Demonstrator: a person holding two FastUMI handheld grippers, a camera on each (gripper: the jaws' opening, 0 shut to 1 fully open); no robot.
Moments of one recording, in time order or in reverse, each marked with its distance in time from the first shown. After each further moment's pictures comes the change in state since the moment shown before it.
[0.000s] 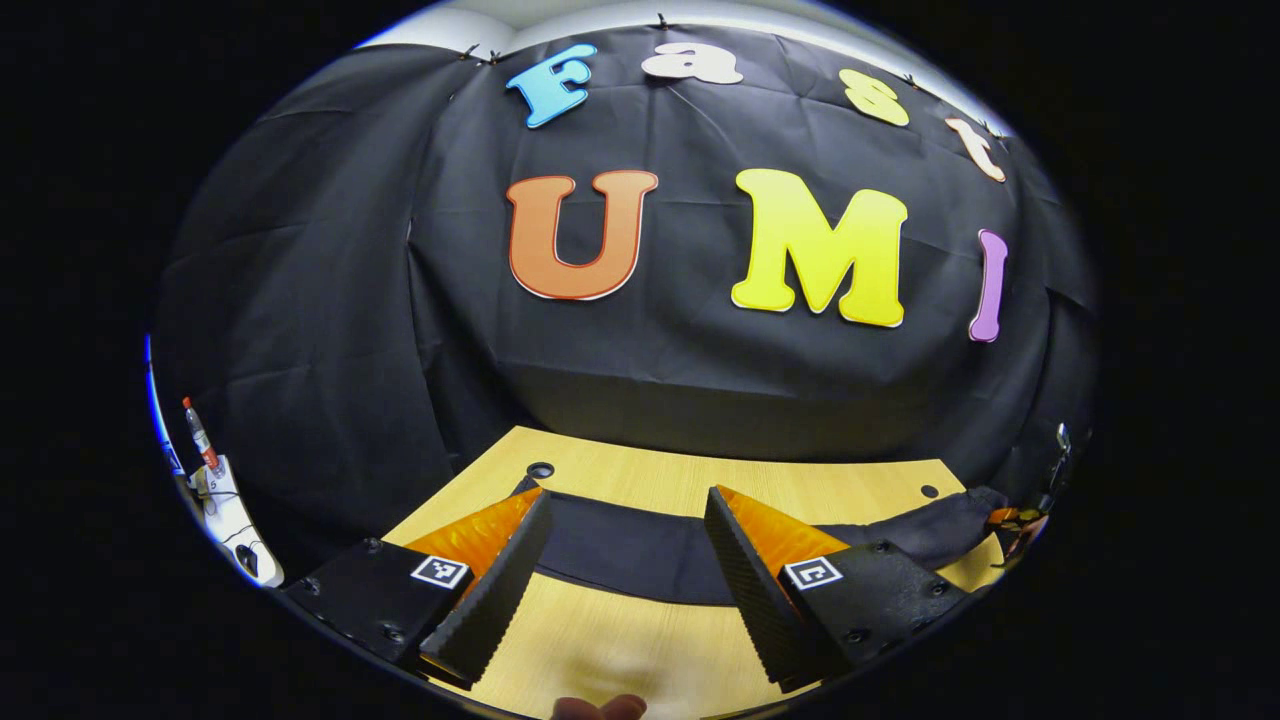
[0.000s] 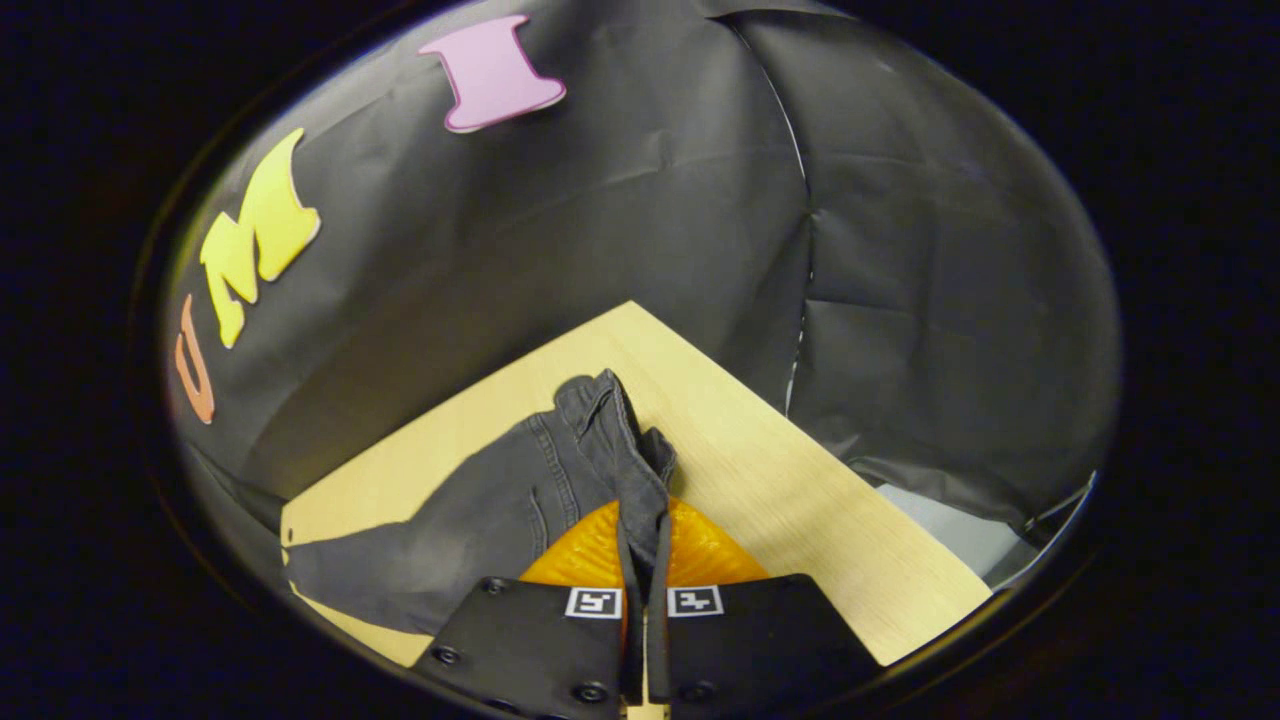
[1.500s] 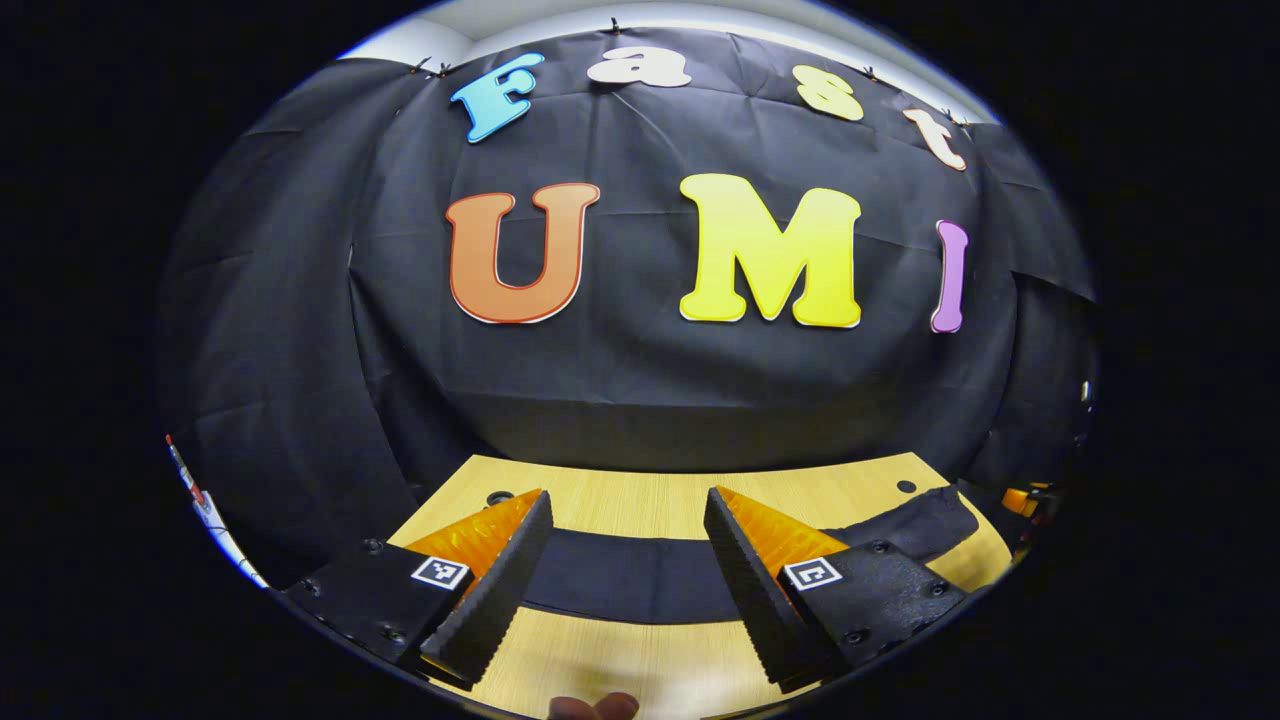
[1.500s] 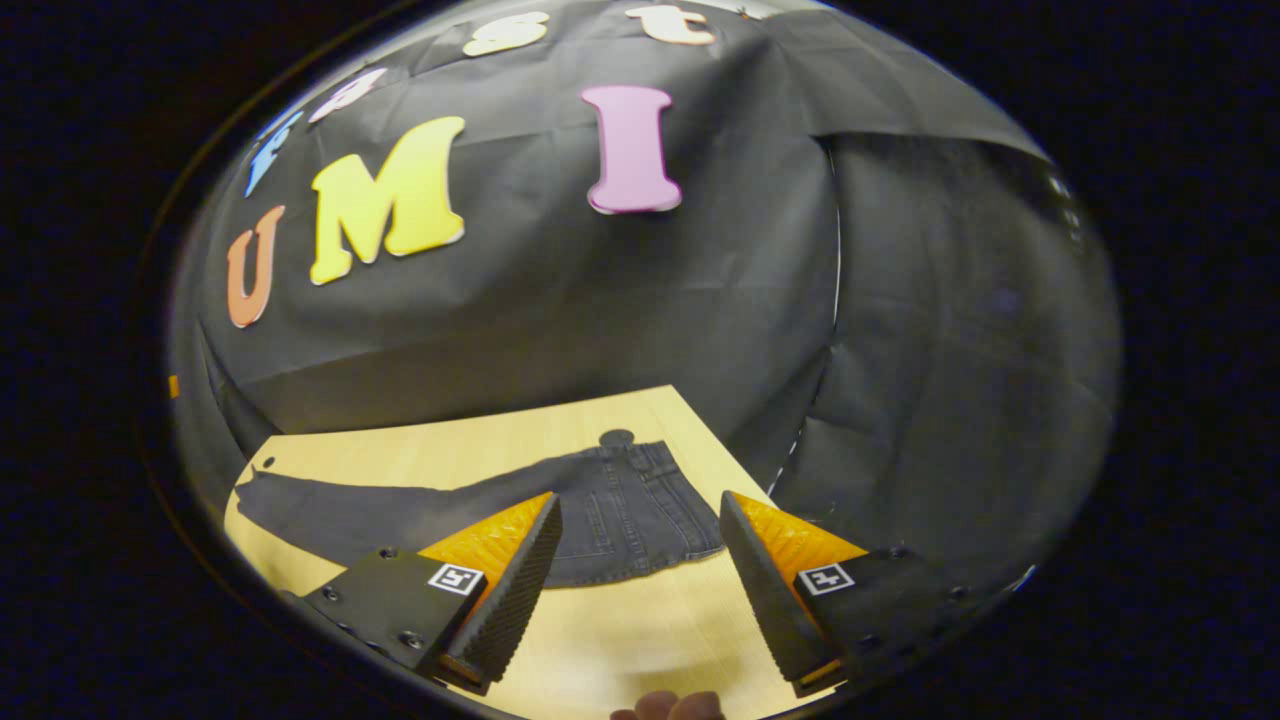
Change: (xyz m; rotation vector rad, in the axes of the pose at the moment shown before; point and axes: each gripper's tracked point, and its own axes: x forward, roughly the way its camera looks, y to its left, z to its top) left arm 0.026 -0.042 0.022 0.065 -0.014 -0.113; right arm -0.069 -0.003 0.002 -0.258 -0.195 0.009
